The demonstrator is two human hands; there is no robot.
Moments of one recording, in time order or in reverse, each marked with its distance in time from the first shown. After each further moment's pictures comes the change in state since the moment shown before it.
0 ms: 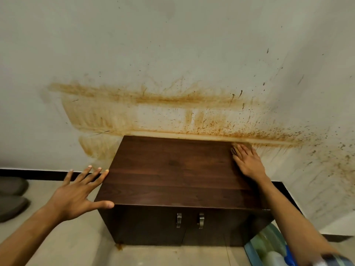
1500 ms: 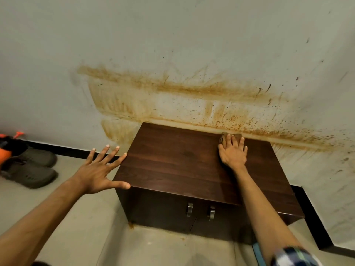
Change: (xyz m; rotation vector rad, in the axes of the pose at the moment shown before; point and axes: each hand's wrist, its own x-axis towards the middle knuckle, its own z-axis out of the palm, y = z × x) left_hand -0.003 0.019 -0.017 0.127 -0.174 -0.076; right_hand 0.018 -0.142 -0.009 0.220 -0.124 0.184
